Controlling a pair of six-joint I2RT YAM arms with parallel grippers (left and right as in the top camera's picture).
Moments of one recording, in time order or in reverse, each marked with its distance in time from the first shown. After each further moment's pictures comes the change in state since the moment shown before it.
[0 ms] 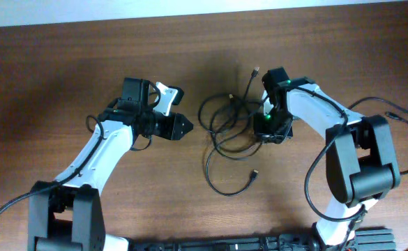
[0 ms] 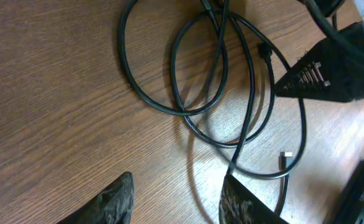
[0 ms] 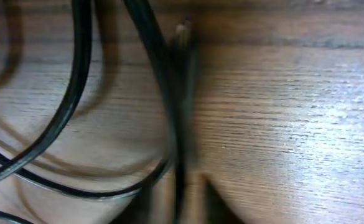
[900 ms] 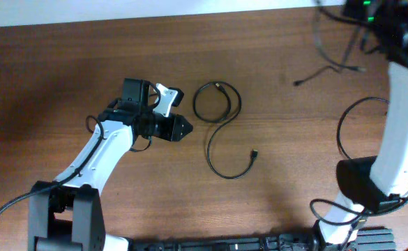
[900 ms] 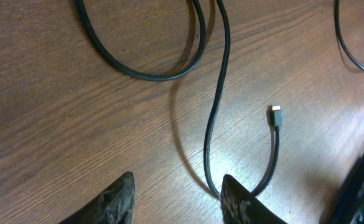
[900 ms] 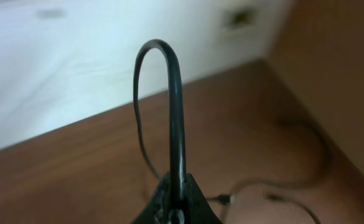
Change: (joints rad) left arm 0.000 0.000 -0.001 -0.021 0.000 0.000; right arm -0.179 0.002 1.580 -0.603 0.671 0.011
